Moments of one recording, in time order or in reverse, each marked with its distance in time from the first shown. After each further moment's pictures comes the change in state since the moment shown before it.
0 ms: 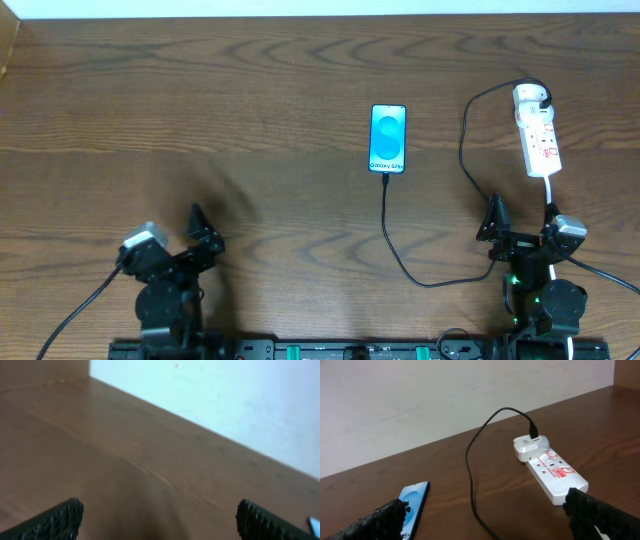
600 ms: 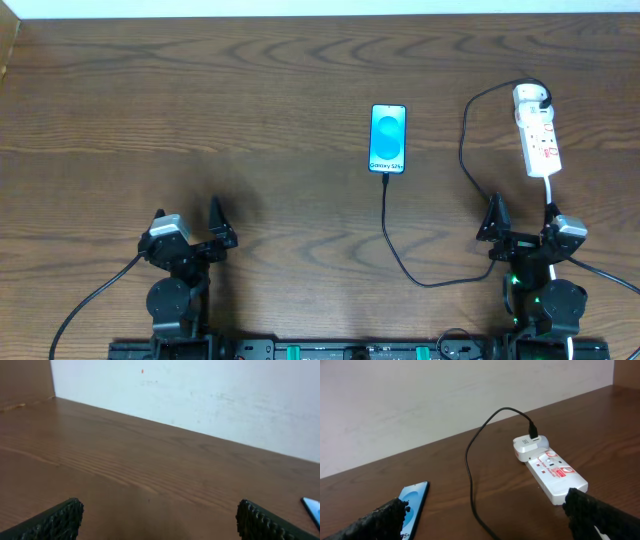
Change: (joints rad) left arm -0.002 0.001 -0.156 0.253 0.116 0.138; right arm 0.000 0.000 0.000 0.000 0.000 0.003
